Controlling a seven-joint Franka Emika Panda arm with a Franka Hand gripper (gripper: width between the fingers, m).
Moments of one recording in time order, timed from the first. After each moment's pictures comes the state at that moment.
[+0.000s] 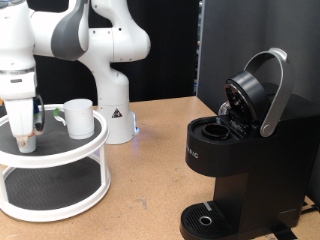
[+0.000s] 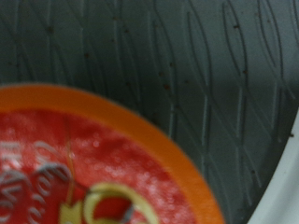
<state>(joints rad) -0.05 -0.26 -0.64 -2.60 -0.28 2.44 -1.40</state>
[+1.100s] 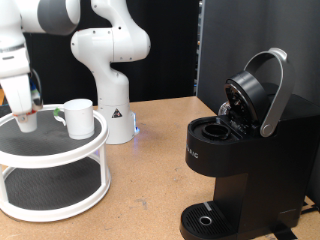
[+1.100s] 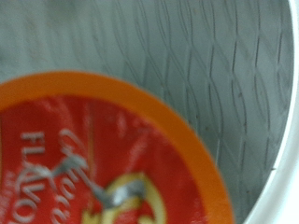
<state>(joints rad) -0.05 -0.37 -0.65 -2.52 -0.21 2.18 -1.53</state>
